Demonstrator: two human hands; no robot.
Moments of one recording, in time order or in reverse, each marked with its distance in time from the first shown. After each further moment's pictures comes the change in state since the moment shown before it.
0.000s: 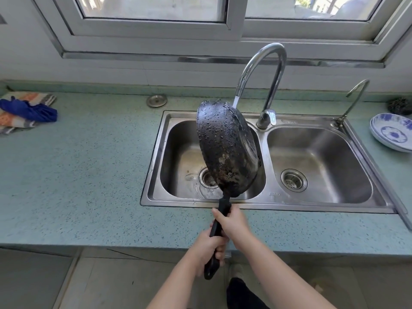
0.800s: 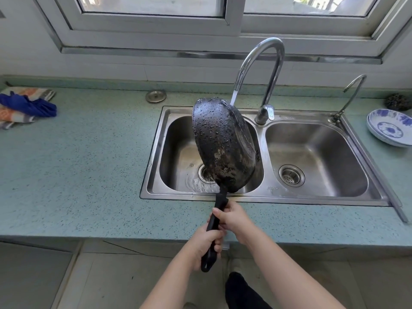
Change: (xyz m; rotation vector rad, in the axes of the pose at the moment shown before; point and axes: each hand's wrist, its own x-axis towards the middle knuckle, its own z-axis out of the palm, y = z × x) left_hand -0.008 -0.003 0.001 -0.010 0.073 -0.041; right_hand -0.010 -0.003 -0.012 0.203 -0.196 0.056
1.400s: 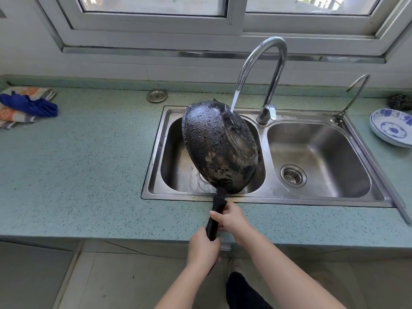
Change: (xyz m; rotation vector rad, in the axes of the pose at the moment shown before) left_hand -0.005 -0.011 0.010 0.537 0.445 0.188; right_hand -0.001 -0.002 0.008 -0.034 0.023 -0.025
